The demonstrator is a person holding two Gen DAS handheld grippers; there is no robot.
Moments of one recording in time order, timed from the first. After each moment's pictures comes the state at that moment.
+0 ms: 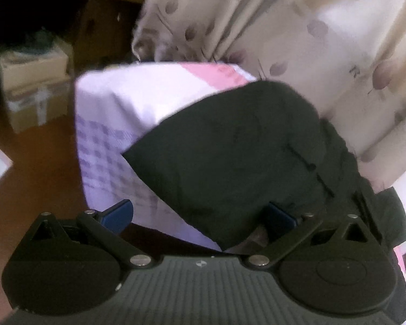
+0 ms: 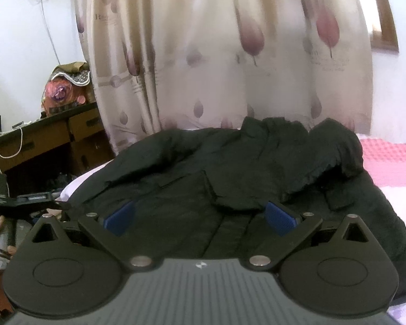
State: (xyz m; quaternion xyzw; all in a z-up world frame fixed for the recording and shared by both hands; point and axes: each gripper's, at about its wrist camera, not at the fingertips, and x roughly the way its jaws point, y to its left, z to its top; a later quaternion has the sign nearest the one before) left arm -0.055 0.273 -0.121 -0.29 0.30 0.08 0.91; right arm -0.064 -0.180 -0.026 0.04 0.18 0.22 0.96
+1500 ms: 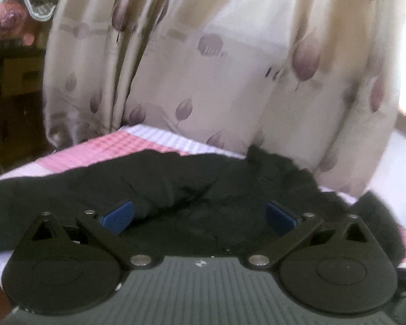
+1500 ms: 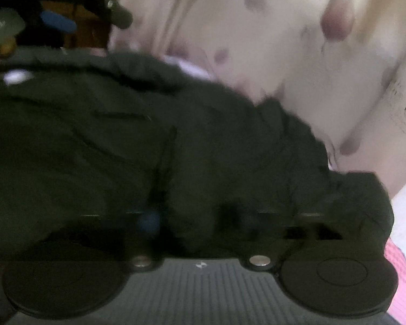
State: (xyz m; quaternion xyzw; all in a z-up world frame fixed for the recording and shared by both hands) left arm 0.094 0.085 -0.055 -0.13 0.20 0.05 0.97; right arm 0.104 -0.099 -0.090 -0.26 0.23 0.21 0.91
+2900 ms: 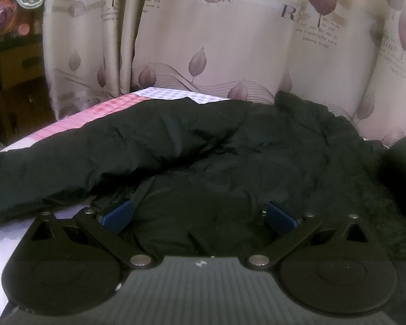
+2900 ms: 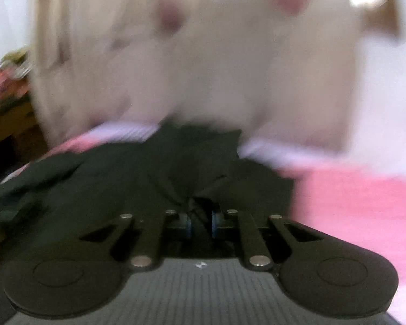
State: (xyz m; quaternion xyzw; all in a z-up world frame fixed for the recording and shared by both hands) left arm 0.139 0.076 -0.118 -0.07 0.26 0.09 0.96; right arm 0.172 -0.356 -0.009 0.01 0.21 0.15 0.97
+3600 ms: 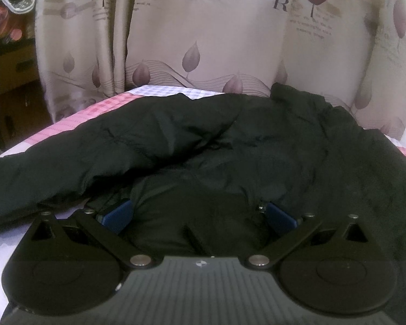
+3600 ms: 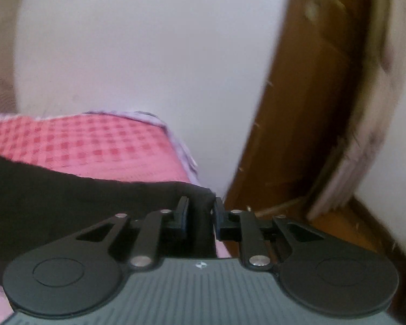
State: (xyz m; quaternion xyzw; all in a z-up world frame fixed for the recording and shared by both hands) left arm 0.143 0.073 -0.117 -0.05 0.27 0.08 0.96; right arm 0.176 -0.663 -0.109 0.03 0.29 -0.29 0.91
